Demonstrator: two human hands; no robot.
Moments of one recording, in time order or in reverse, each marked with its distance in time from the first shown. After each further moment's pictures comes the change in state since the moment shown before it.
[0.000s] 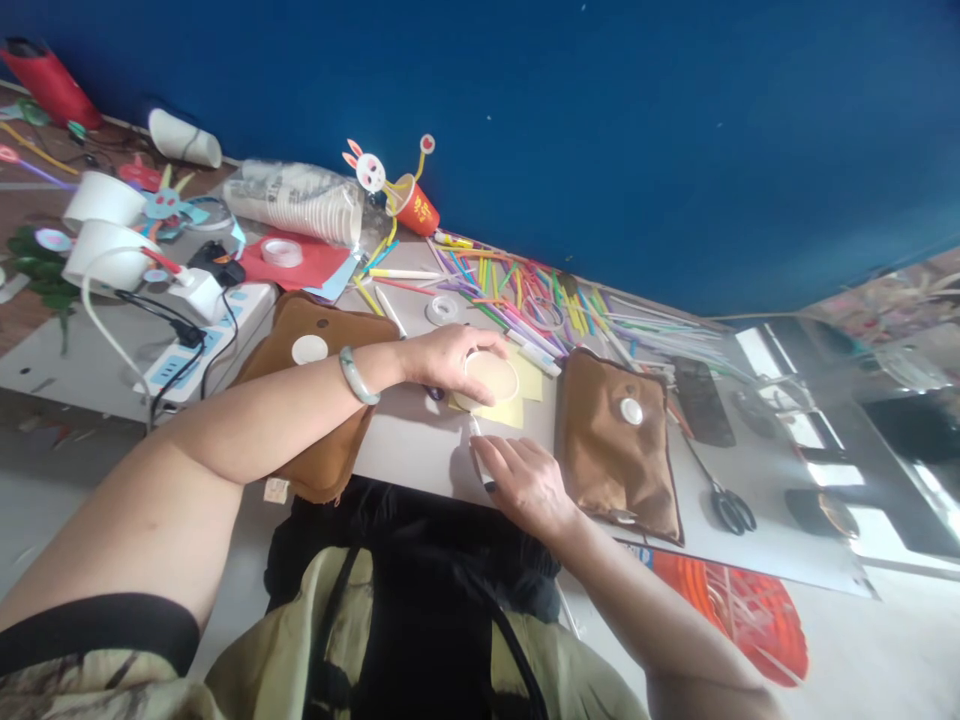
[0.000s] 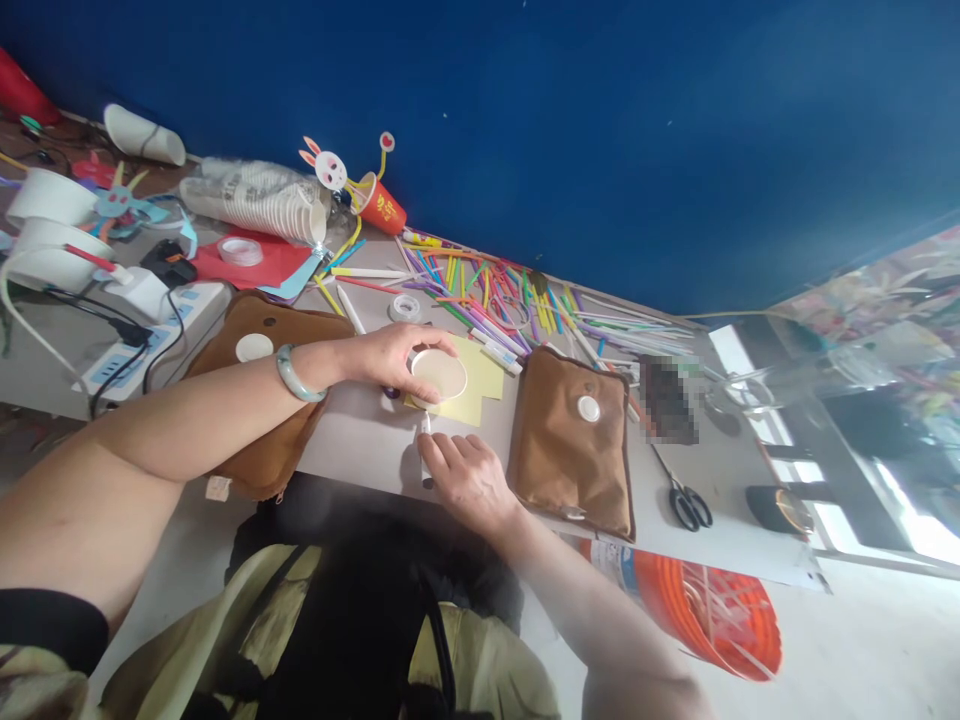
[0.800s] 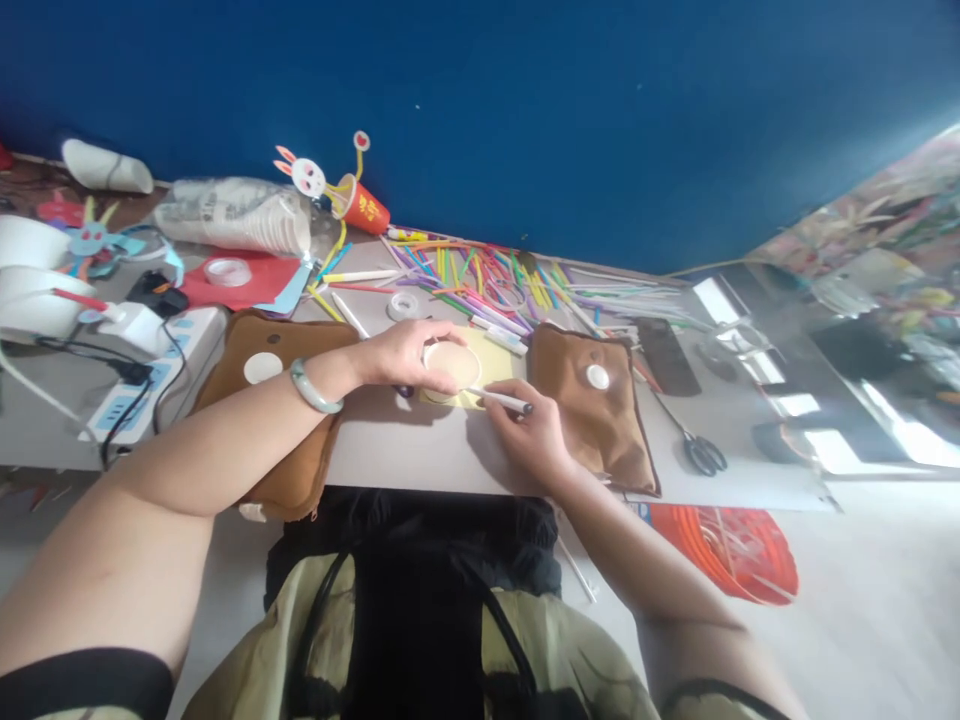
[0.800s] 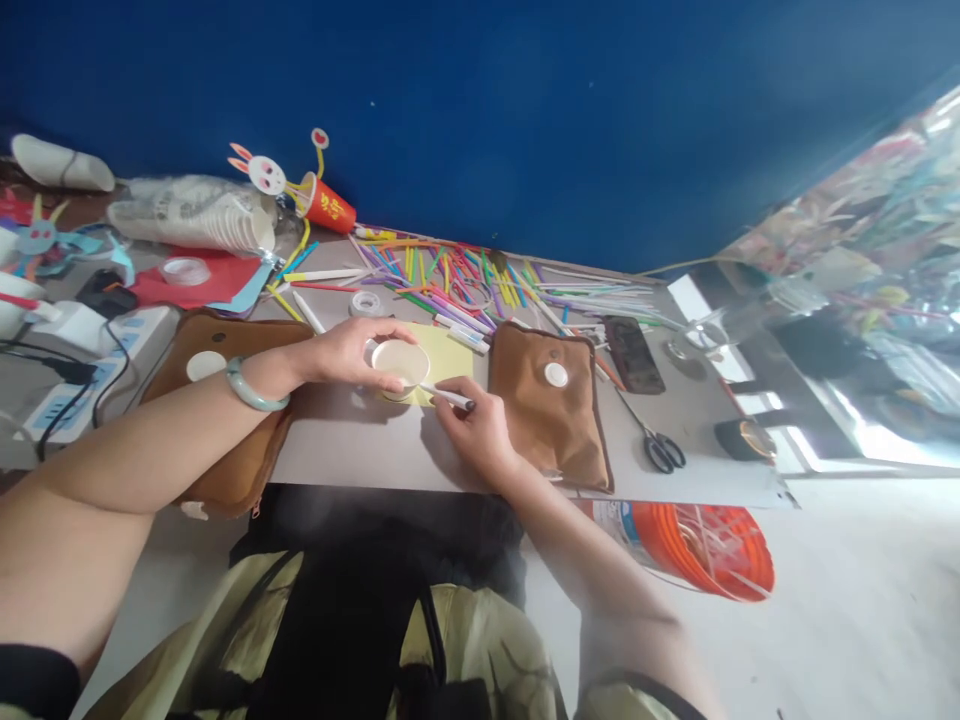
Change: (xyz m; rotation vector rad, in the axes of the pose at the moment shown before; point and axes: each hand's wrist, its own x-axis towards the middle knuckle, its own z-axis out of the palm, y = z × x) left_hand -0.003 0.001 -0.001 0.001 -0.002 0.012; right_hand 0.002 0.029 0.001 0.684 0.231 0.867
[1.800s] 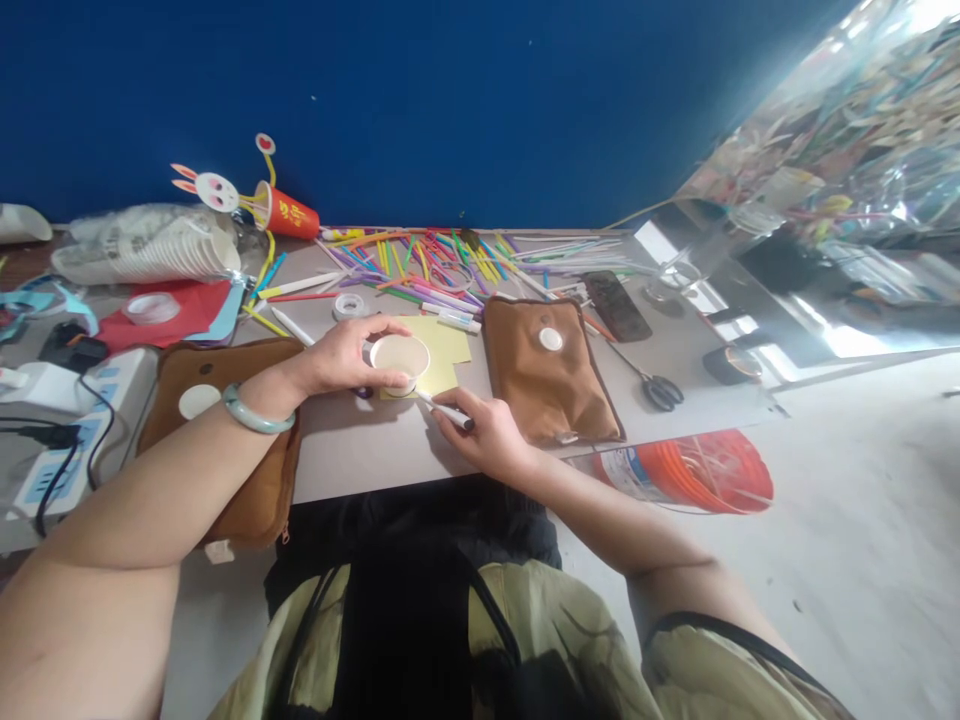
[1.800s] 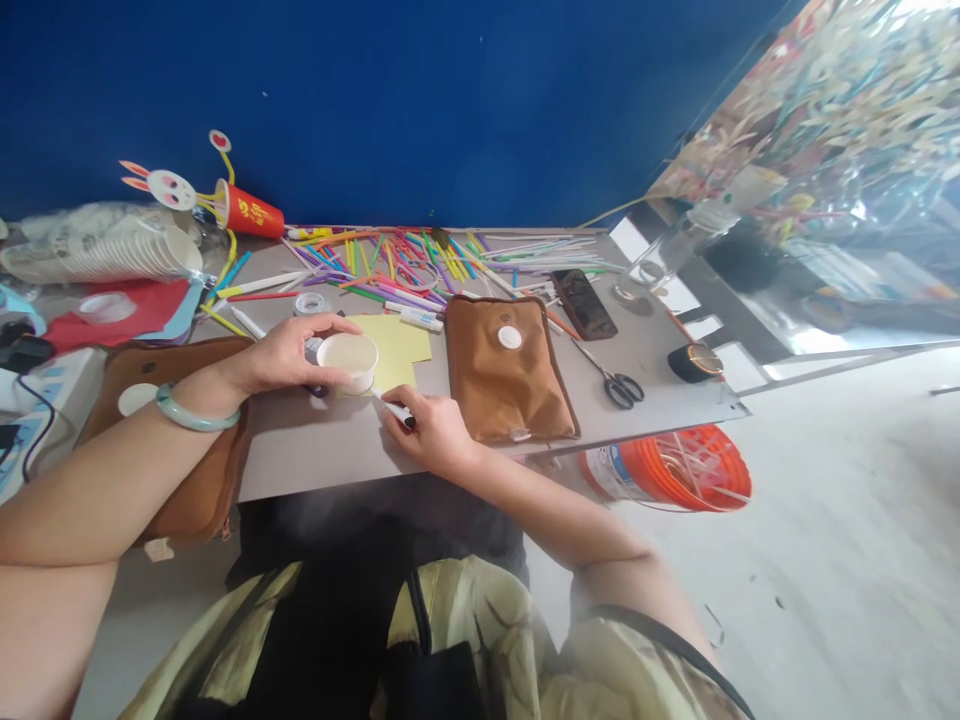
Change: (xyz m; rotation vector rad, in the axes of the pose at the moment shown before) left_hand -0.002 0.012 -0.003 0.058 0.003 -0.108; right_hand -0.029 -0.006 0.002 -0.115 -0.127 -0.102
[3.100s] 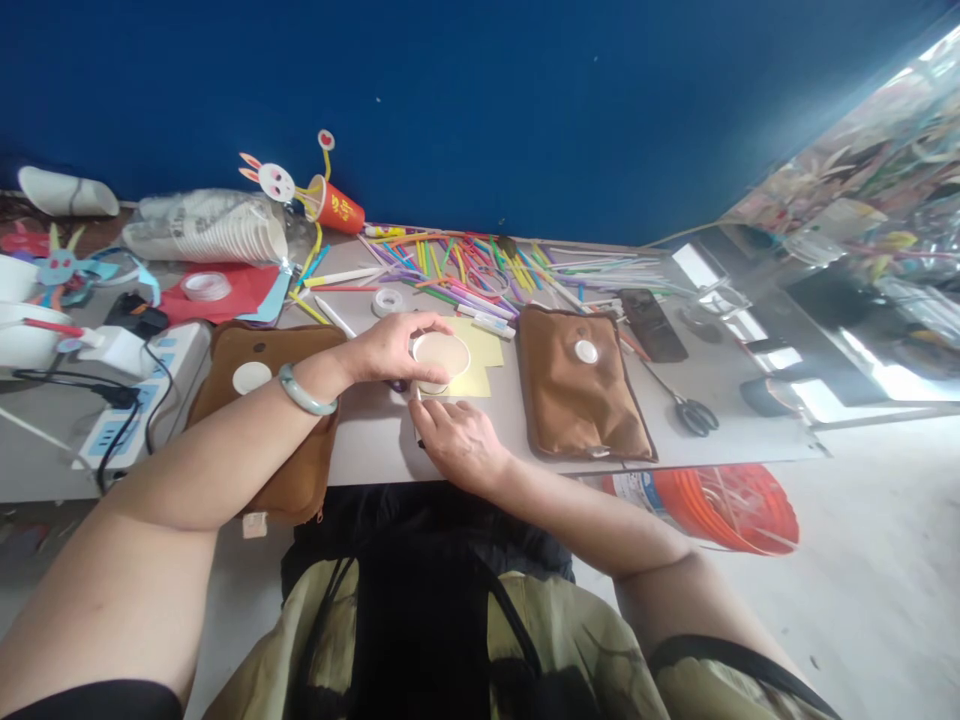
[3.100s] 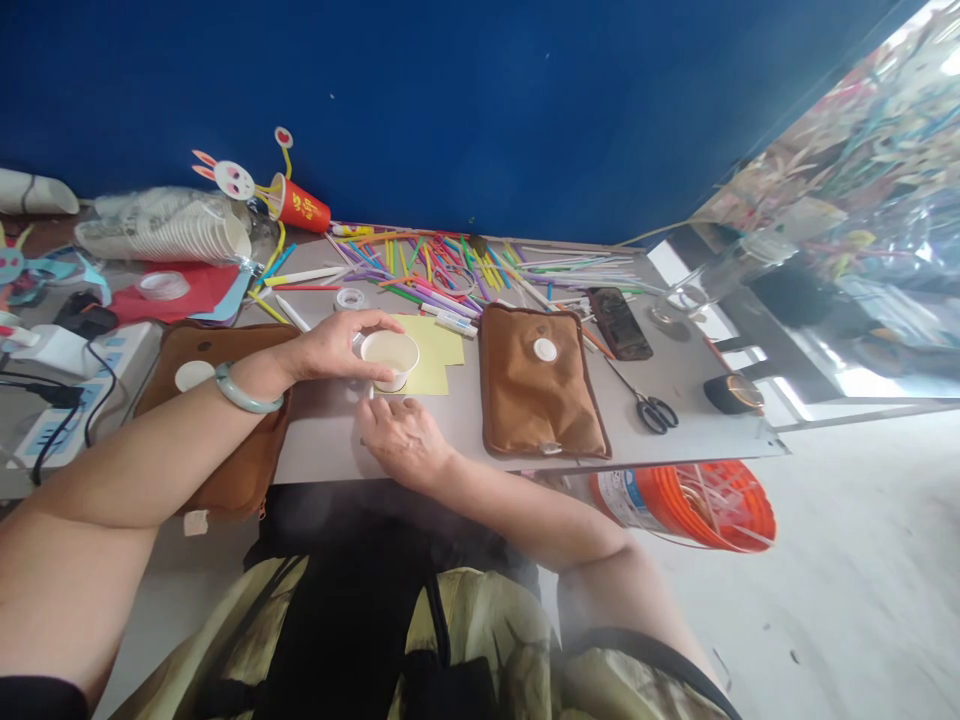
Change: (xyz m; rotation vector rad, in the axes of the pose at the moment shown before) left_hand 0.004 -0.008 0.003 -0.061 0.014 0.081; right_hand 0.019 -0.038 0.050 -0.749 -0.196 -0.452
